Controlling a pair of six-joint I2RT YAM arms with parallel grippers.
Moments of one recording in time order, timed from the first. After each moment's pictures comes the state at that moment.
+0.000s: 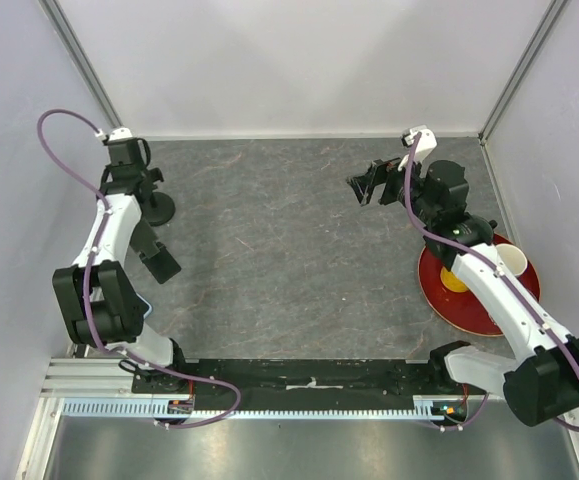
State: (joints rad) left arm 0.16 1.56 1.26 -0.32 -0.31 -0.16; right arm 0.32 1.15 1.00 0.04 -0.23 0.21
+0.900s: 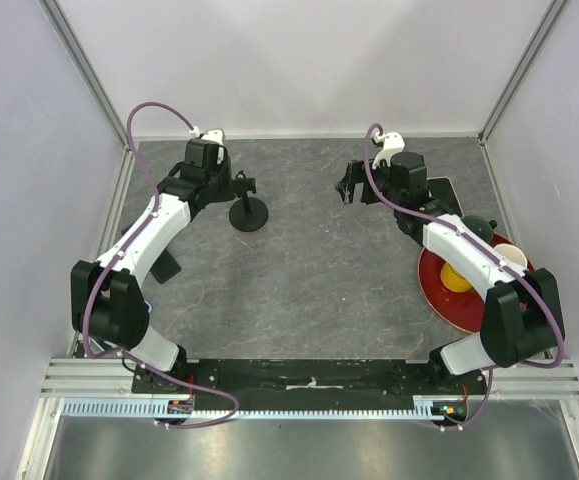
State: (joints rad) left arm -0.29 1.55 1.30 -0.44 -0.12 -0.26; right arm 0.35 1.45 1.05 0.04 -0.14 0.22
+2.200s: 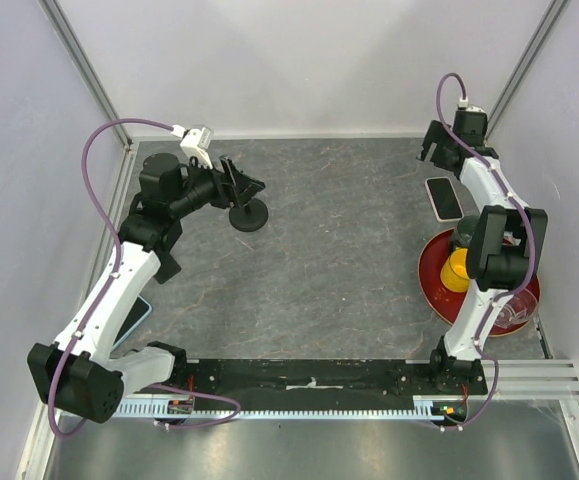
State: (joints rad) left arm -0.28 1.15 1.11 -0.17 0.44 -0.39; right arm -0.09 1.95 1.61 -0.30 0.06 0.25
